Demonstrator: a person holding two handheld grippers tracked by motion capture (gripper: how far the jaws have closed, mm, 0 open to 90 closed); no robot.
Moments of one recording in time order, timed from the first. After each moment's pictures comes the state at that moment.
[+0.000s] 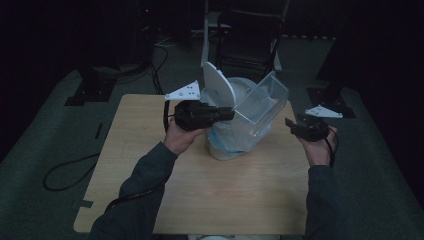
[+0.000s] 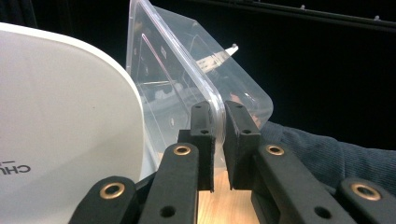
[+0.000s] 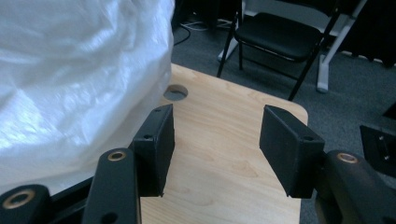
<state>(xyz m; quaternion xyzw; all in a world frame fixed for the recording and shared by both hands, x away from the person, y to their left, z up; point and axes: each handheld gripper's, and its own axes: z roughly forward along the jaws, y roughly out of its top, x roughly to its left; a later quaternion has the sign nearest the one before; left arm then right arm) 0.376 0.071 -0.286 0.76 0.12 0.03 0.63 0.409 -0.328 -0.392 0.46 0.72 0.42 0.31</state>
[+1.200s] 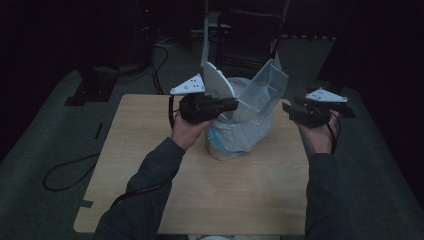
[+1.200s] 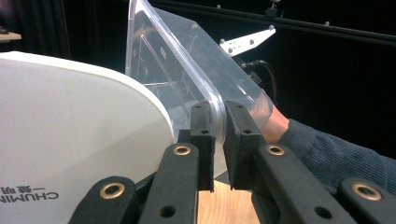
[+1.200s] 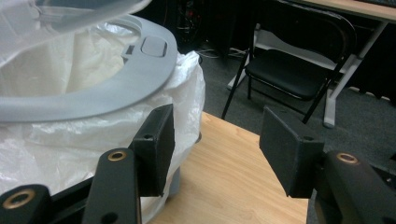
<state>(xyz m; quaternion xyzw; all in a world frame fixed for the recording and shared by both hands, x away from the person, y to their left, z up) 0.387 0.059 -0.280 0.74 0.16 0.06 0.65 0.412 -0.307 -0.334 0.41 0.72 0.45 0.32</state>
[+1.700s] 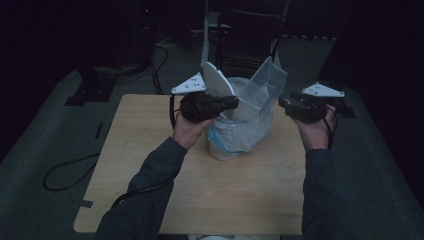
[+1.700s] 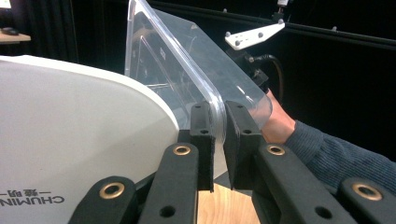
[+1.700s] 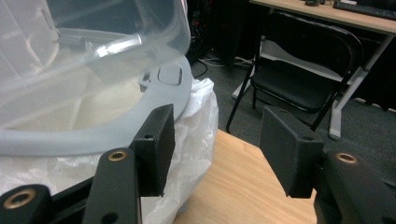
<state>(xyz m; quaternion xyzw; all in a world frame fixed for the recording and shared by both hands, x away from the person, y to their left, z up) 0.388 0.057 -0.280 0.74 0.17 0.07 0.65 0.416 -0.293 -0.320 0.40 0.72 0.46 0.32</state>
